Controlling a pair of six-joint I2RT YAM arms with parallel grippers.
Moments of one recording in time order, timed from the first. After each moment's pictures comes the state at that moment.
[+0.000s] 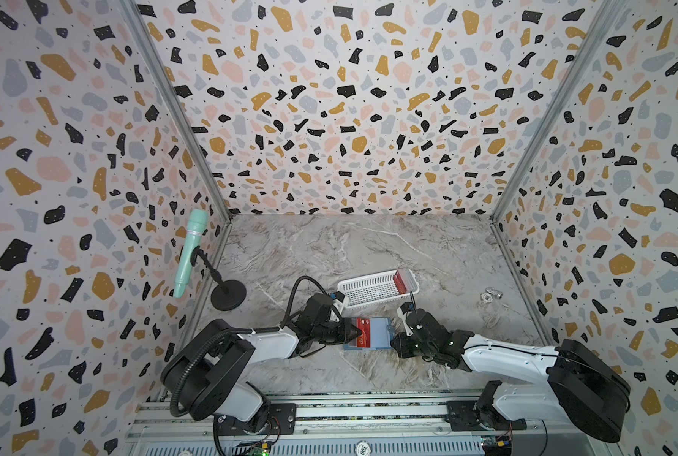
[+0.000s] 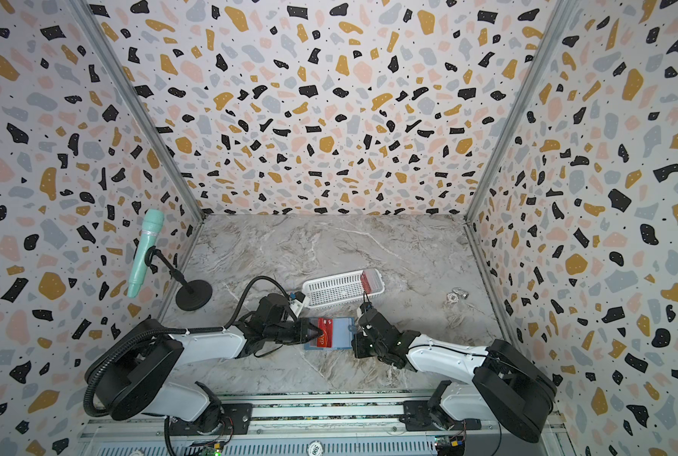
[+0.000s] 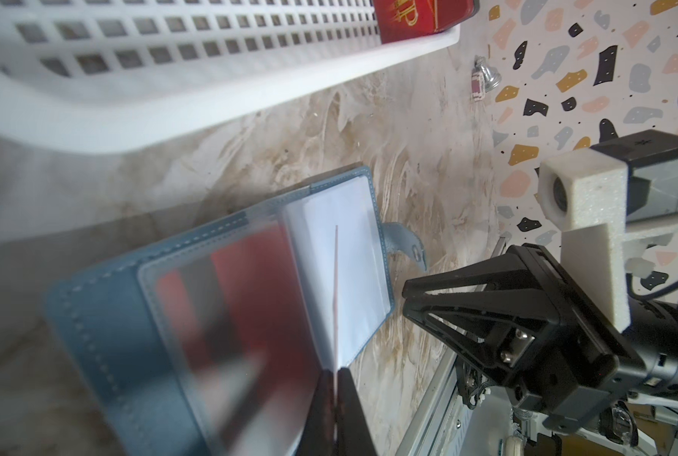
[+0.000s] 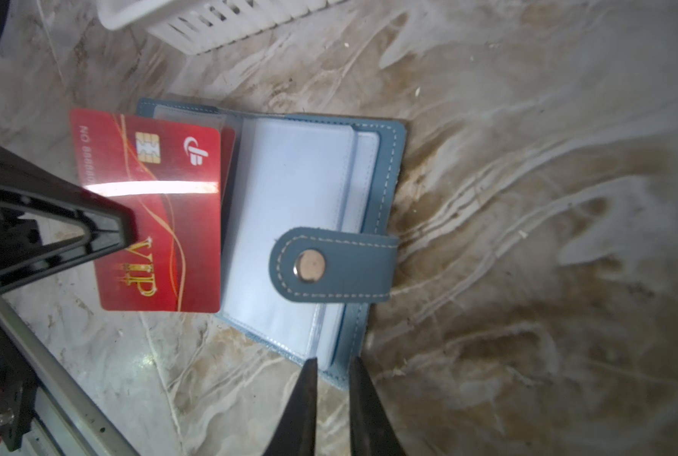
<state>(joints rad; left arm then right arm) -0.64 1.47 0.46 0.27 0.56 -0.75 0.87 1.27 0.44 -0.07 -0.07 0.68</state>
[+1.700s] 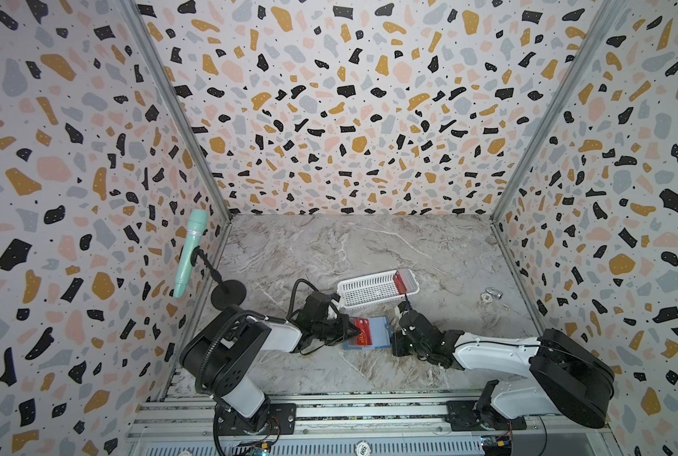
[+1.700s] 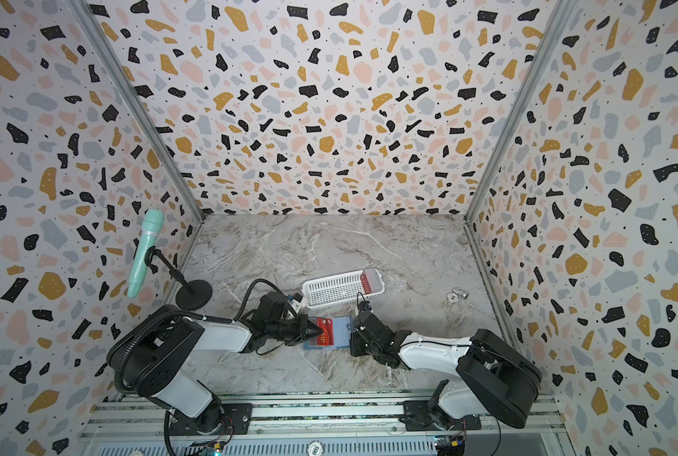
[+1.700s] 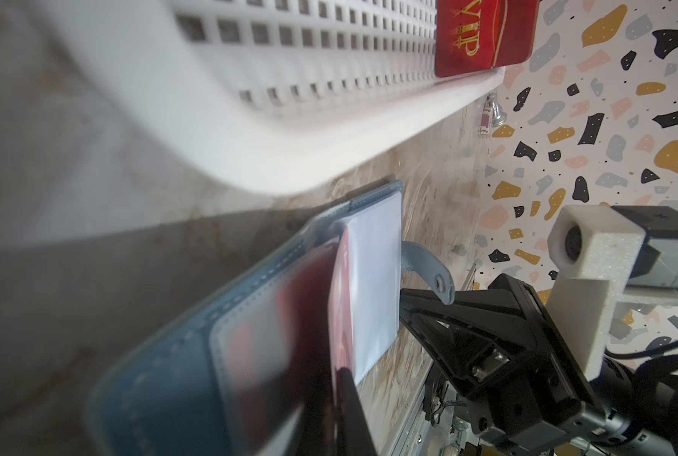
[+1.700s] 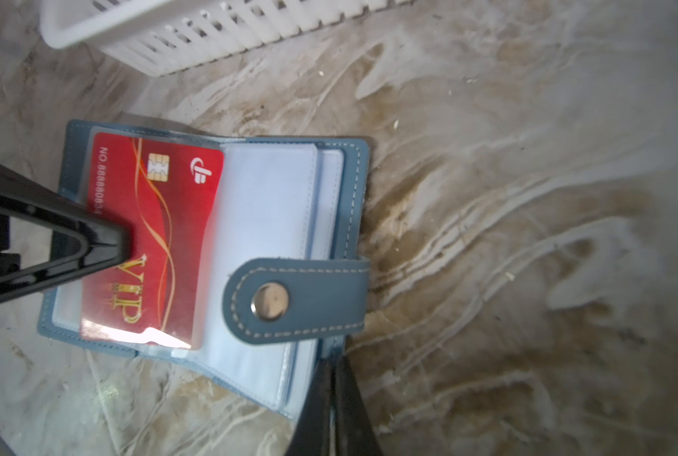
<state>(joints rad) -0.59 1.60 0.46 0.39 0.63 -0.93 0.90 1.36 0.45 0.00 0.02 0.68</state>
